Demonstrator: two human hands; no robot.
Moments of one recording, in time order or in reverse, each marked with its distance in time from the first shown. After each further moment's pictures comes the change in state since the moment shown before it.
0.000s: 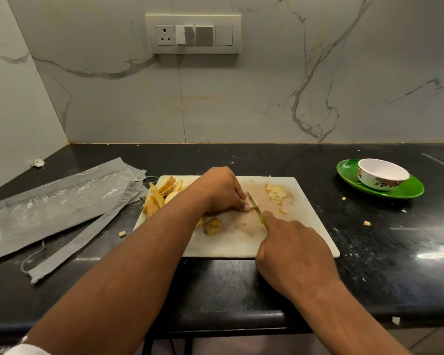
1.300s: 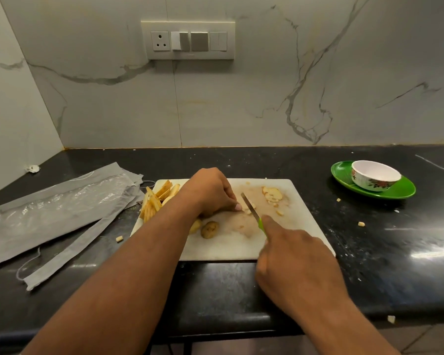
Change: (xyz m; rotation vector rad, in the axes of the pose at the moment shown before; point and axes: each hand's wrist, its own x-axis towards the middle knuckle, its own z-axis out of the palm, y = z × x) left_hand -0.002 -0.011 -0.004 -0.010 0.086 -0.026; right_hand -0.023 -0.004 -0.015 -0.033 0.031 0.026
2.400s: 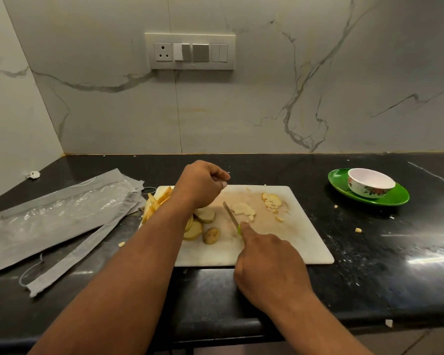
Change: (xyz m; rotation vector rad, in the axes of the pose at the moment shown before) left_hand 0.000 -0.013 -0.012 -0.327 0.296 0.023; right_hand 0.014 -0.024 0.023 0.062 -0.030 -0.045
